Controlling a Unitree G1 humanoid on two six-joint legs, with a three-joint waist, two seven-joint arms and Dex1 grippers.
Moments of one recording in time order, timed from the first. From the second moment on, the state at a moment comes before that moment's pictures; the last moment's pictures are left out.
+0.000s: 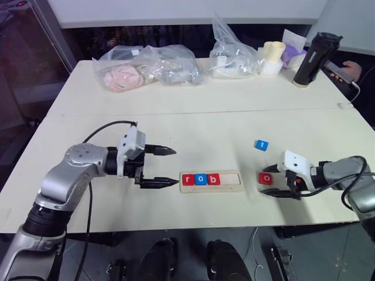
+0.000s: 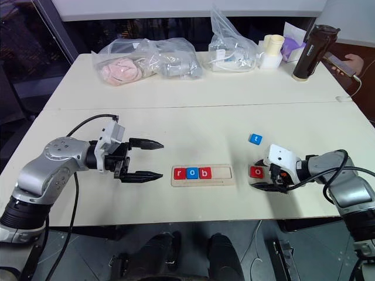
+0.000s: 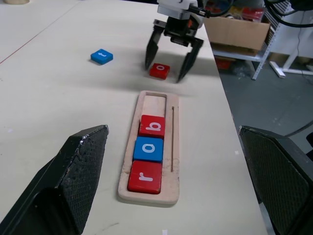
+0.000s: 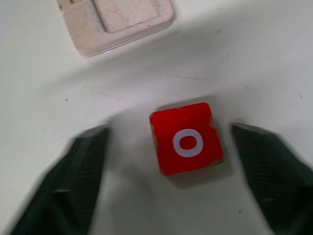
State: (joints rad) left arm -0.41 0.72 -0.08 -0.23 -0.58 0.48 -1.22; right arm -0.25 -1.00 0.07 0.11 0.18 0.22 1.23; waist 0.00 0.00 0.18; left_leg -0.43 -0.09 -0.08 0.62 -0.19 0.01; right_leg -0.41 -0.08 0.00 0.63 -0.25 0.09
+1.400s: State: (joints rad) left arm -0.37 0.72 -0.07 -0.28 -0.58 0.50 -1.18; right arm -0.42 -0.84 0.27 -0.09 0.12 0.34 1.23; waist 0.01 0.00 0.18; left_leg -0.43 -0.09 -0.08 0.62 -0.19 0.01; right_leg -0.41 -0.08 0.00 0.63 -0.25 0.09
